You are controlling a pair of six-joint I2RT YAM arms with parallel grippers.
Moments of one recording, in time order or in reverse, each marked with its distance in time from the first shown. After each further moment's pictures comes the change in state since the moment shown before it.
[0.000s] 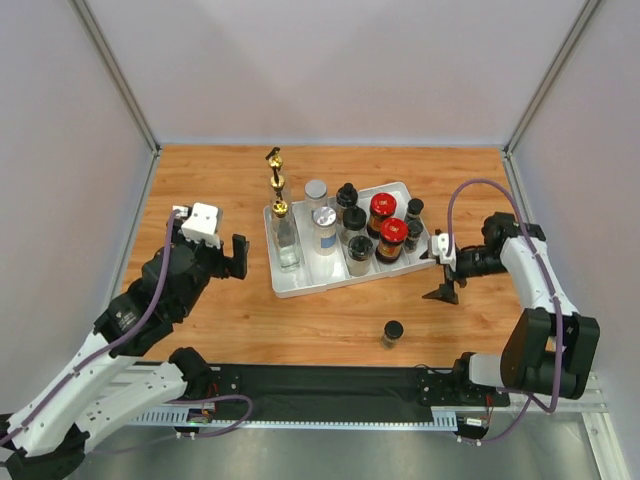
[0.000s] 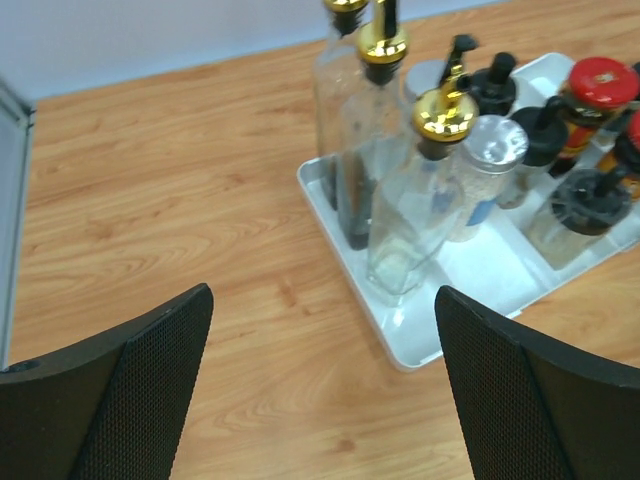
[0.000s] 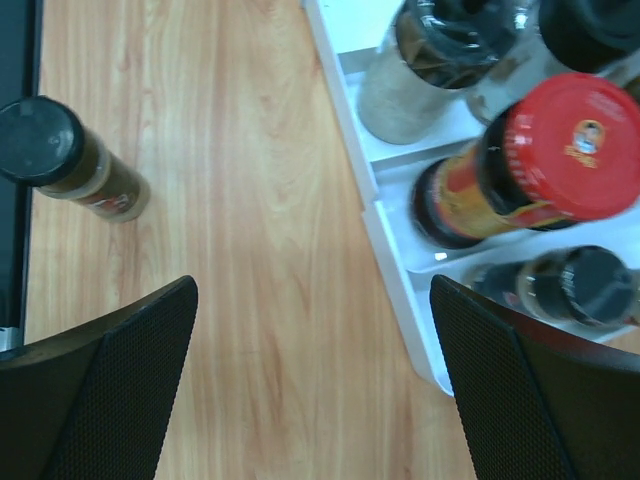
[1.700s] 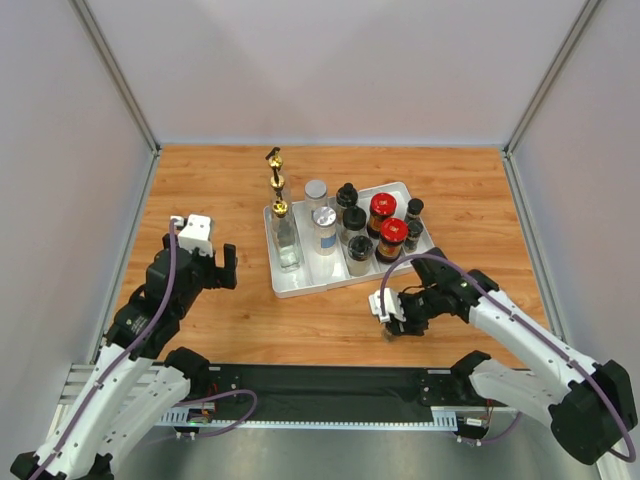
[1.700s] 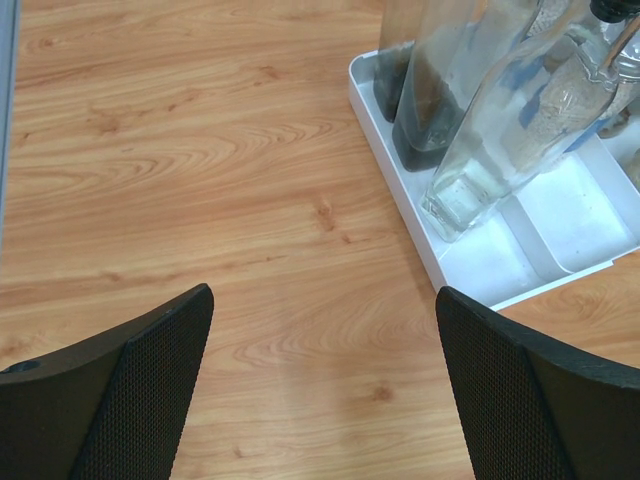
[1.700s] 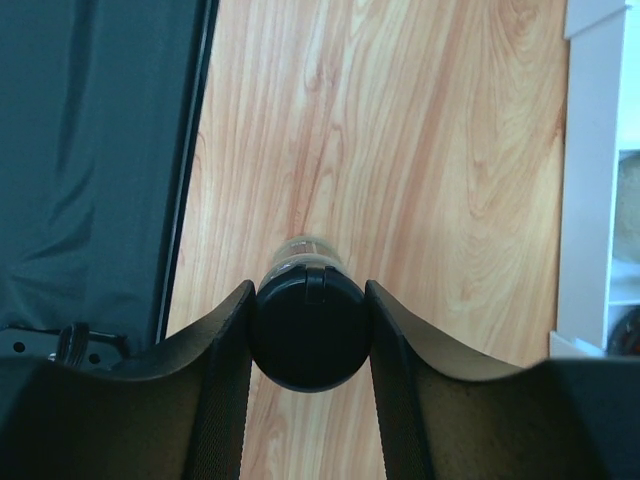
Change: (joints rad) left arm 0.364 -0.073 -0.196 -0.043 0.253 0.005; right arm 0.727 -0.344 -0.345 0.393 0.353 0.673
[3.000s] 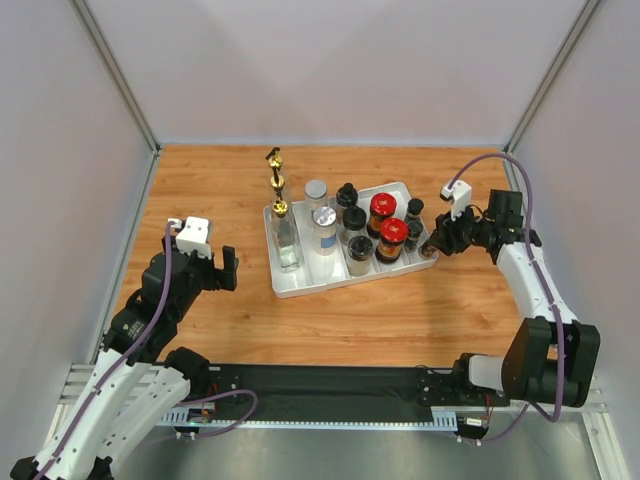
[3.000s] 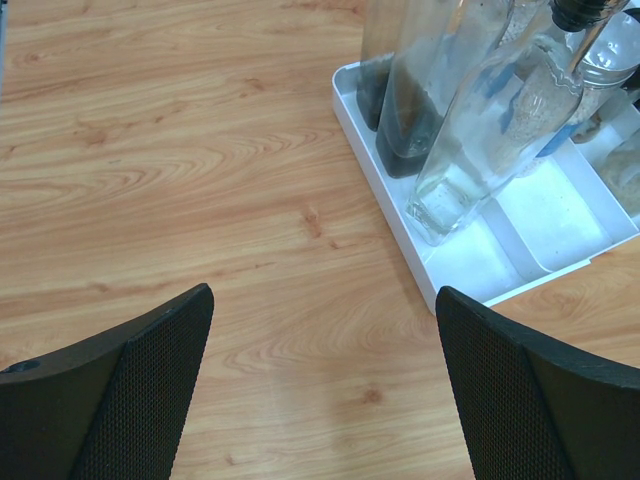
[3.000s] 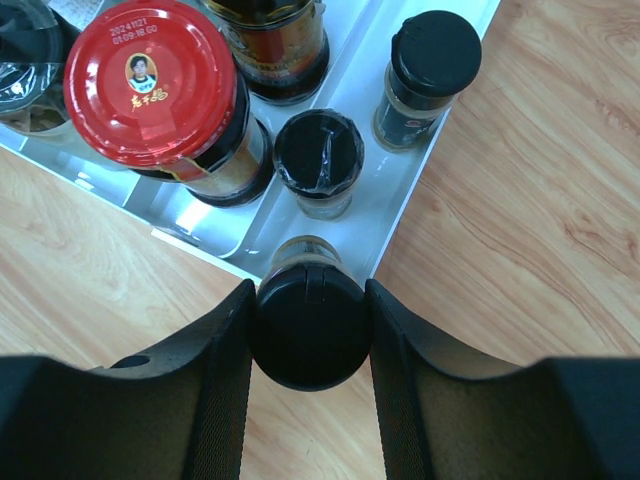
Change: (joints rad) left arm 0.000 -0.037 -0.005 0.008 0.034 0.000; right arm -0.686 0.278 0.256 0.389 0.008 0.542
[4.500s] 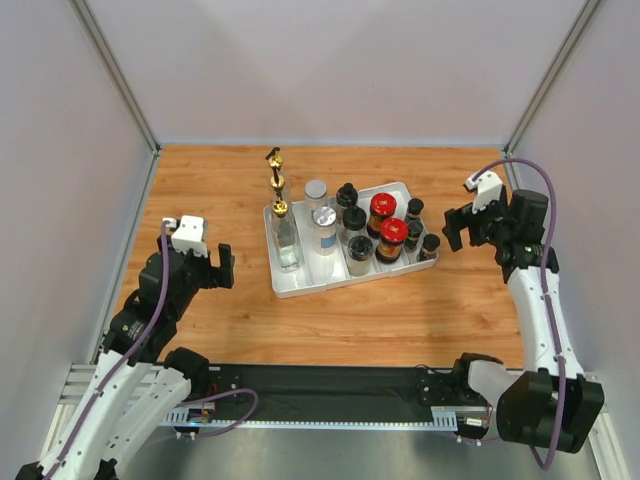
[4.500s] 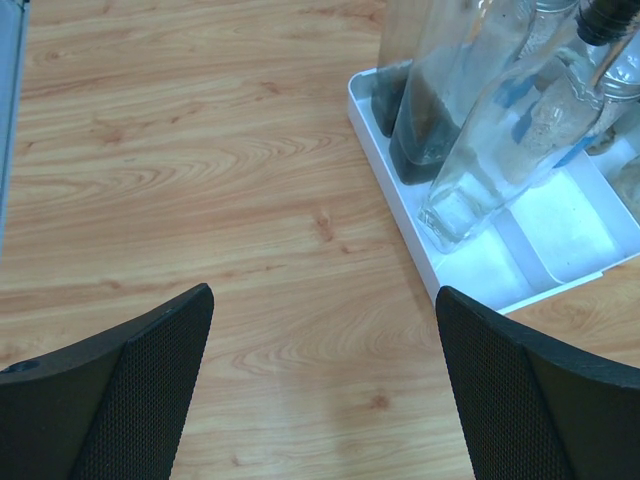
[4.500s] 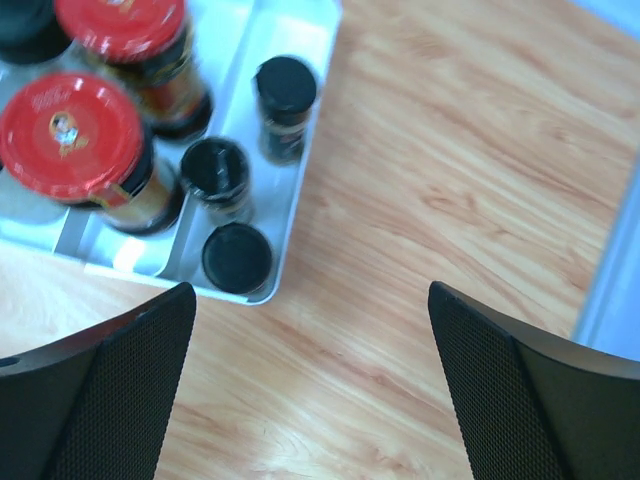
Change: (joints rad) left arm 0.022 -0.009 -0.004 0.005 -0.001 0.003; right arm -0.026 -0.172 -0.016 0.058 0.168 0.088
